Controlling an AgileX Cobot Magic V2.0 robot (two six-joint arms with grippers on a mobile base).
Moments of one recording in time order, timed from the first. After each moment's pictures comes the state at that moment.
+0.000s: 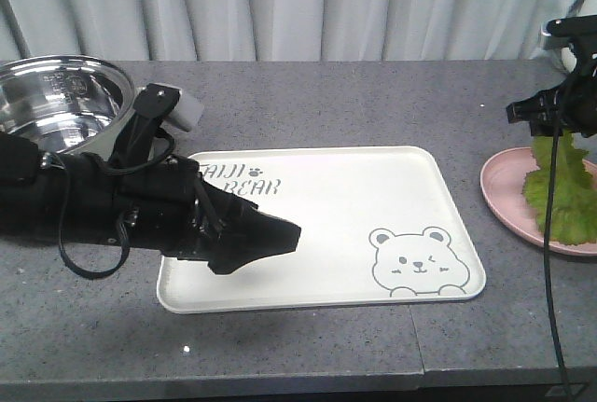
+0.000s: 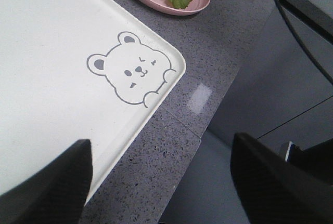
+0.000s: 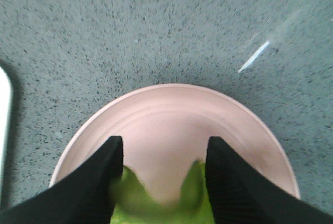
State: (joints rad) left arm -0.43 1.37 -0.98 -1.13 0.75 0.93; right arm -0.10 1.76 -1.49 -0.04 0.73 -0.13
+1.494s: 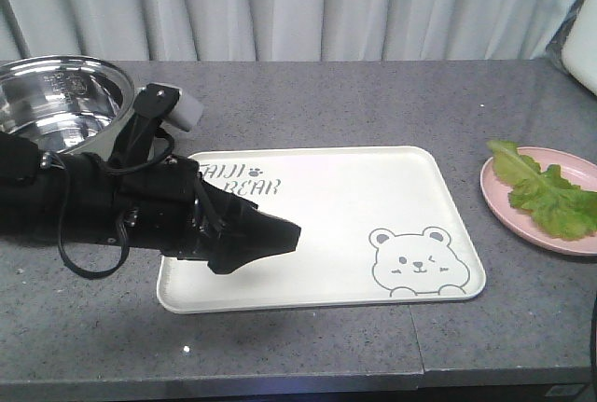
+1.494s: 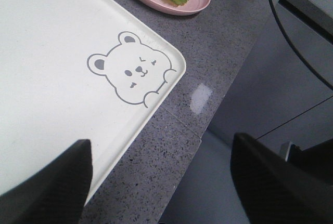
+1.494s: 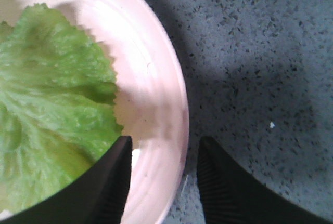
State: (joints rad) left arm -0.43 1.37 -0.98 -1.13 0.75 0.93; right arm -0.50 1.90 -1.49 0.30 0.97 -0.40
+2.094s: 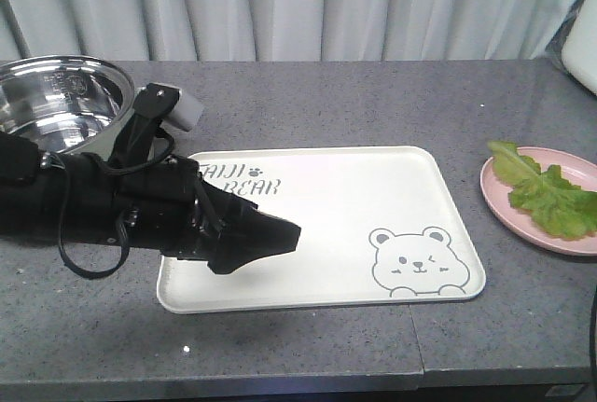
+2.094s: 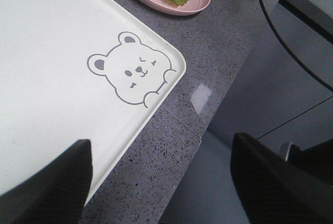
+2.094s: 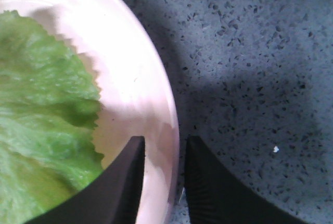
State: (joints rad) left arm -0.43 1.37 -0.98 -1.13 0.75 0.93; right arm -0.50 1.94 -1.49 0.31 0.93 -0.42
